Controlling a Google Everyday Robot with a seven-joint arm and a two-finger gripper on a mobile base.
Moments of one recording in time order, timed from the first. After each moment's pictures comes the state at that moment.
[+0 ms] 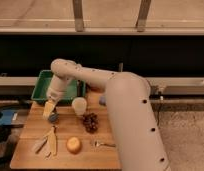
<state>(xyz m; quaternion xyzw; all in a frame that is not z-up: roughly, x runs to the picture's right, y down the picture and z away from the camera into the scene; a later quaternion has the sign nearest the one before) -0.267 0.114 0.770 -0.55 -0.19 0.13 0.80</state>
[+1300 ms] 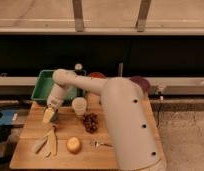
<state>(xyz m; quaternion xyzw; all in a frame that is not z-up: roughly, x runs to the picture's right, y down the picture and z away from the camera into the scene) -0.283 0.154 0.805 -0.57 -0.20 0.14 0.78</state>
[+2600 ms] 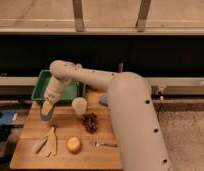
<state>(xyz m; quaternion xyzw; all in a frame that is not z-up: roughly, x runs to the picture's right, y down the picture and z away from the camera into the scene) -0.276 0.102 0.757 -0.52 -0.21 0.14 0.82</state>
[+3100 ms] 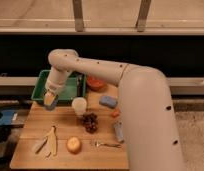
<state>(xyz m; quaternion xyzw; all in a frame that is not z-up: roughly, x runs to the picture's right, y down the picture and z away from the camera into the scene) -0.244 0.047 0.731 -0.44 -0.18 0.15 0.86</state>
